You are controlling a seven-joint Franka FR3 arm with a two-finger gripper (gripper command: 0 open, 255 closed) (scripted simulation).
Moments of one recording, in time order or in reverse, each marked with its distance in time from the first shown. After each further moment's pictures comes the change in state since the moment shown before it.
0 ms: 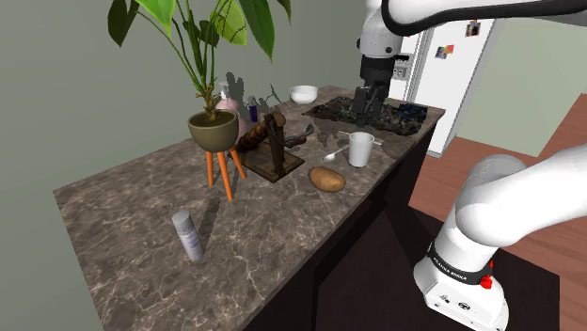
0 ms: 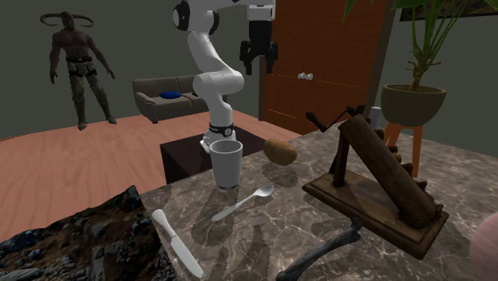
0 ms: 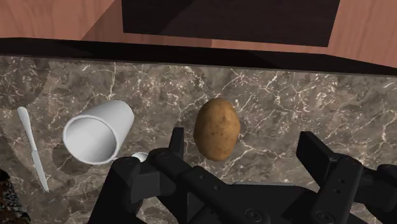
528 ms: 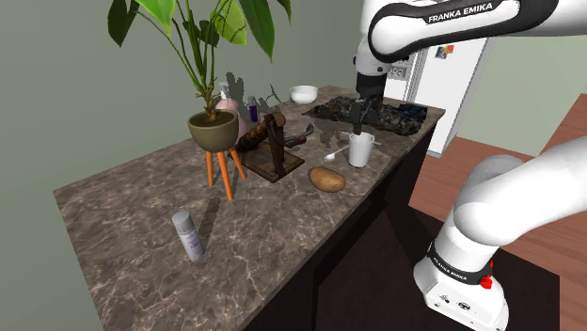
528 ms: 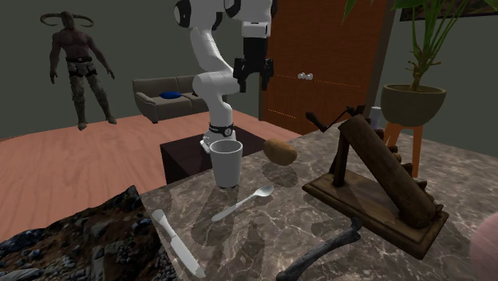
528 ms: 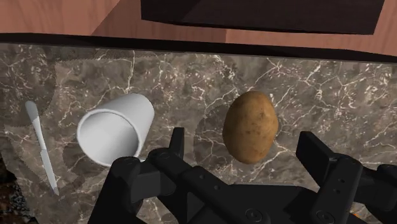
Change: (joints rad) arm -0.037 0.101 -0.074 -0.063 -0.071 0.172 -0.069
